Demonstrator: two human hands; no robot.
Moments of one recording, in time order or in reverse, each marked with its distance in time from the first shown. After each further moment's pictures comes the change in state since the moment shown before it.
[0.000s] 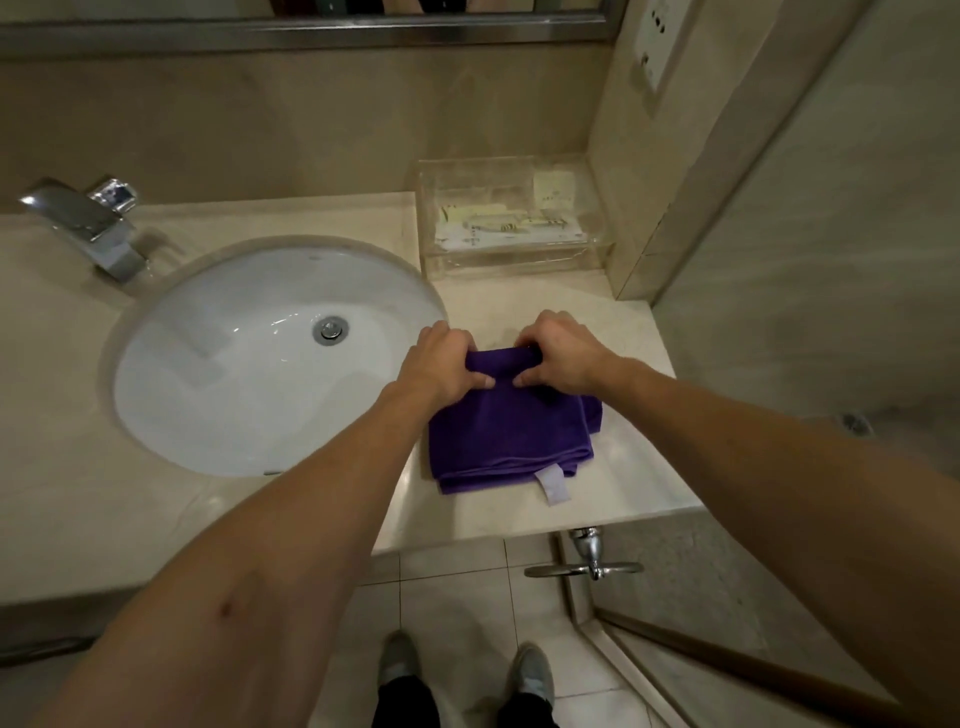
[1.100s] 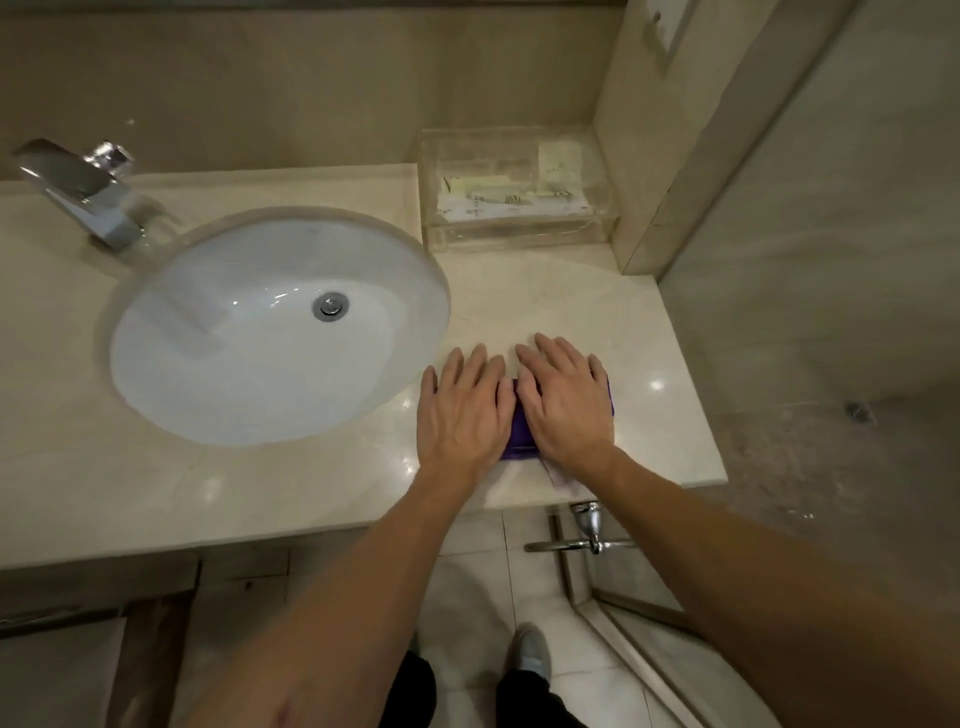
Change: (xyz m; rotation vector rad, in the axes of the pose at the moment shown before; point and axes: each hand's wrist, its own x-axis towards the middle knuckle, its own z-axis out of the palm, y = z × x) left_hand -0.069 0.013 0.083 0.222 0.299 0.025; right_hand -0.063 -0.021 0.096 0.061 0.382 0.171
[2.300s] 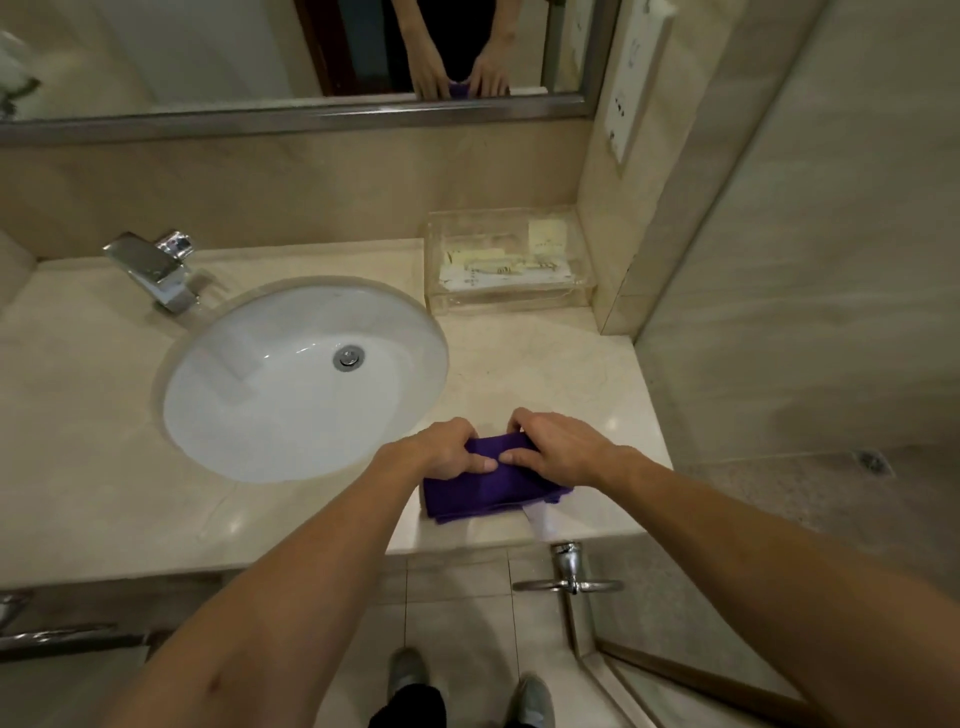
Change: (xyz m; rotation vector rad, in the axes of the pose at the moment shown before) left_hand 0.031 -0.012 -0.071 -0.331 -0.794 -0.101; right_hand 0.022 0.014 -0.071 0.002 -0.573 -0.259
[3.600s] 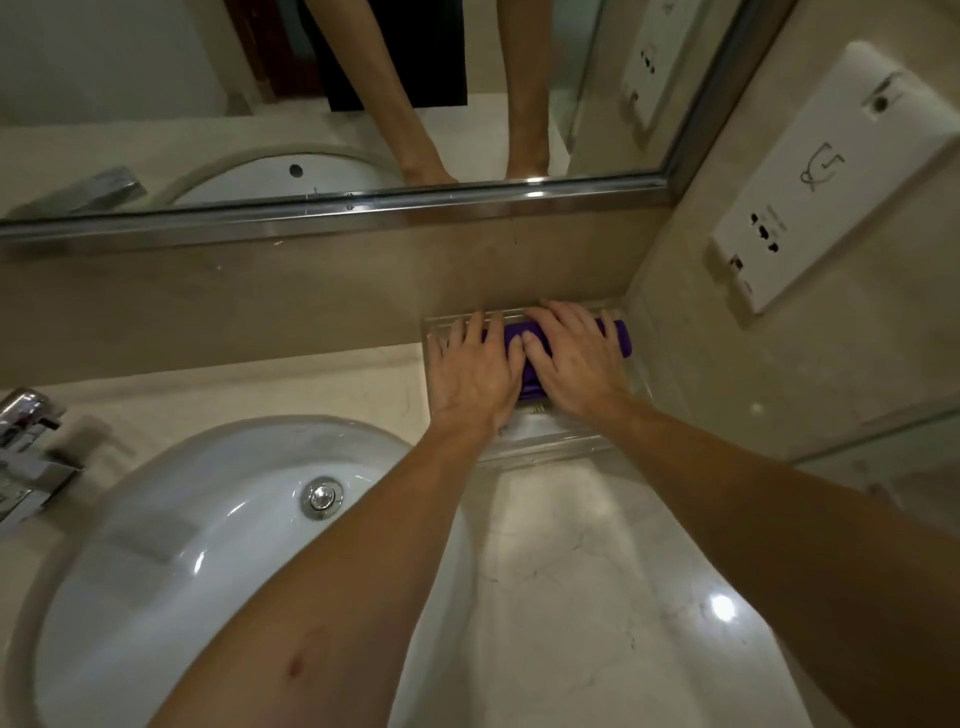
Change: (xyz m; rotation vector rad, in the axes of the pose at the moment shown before) left_hand 0.216 0.046 -0.211 0.279 0.812 0.134; right_hand 0.260 0.058 -0.165 -0.118 0.626 0.251
